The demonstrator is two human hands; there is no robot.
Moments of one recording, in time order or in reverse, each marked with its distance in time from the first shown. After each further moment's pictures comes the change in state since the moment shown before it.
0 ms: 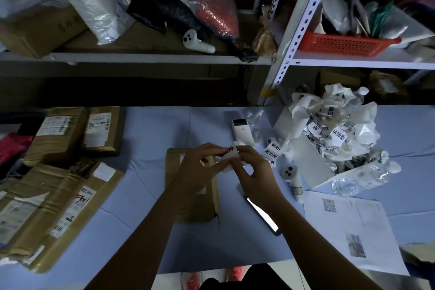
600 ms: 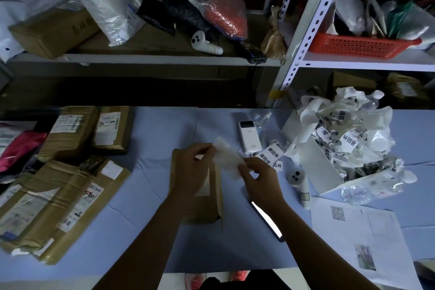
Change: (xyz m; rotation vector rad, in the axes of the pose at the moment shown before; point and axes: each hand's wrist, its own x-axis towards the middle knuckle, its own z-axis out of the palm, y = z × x) left_hand -0.002 0.006 -0.001 -0.032 0.360 -0.262; right_hand 0.000 0.032 0.006 -0.103 0.103 0.283
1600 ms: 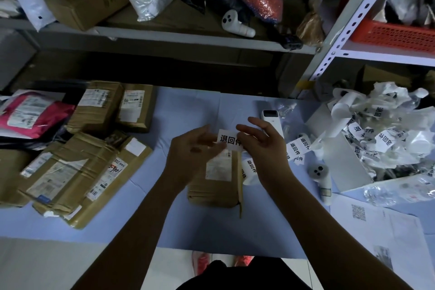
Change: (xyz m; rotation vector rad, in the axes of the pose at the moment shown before) left_hand -0.012 -0.001 -0.077 -0.126 -0.145 -0.096; right_hand 0.013 -0.075 0.038 0.795 -0.157 0.161
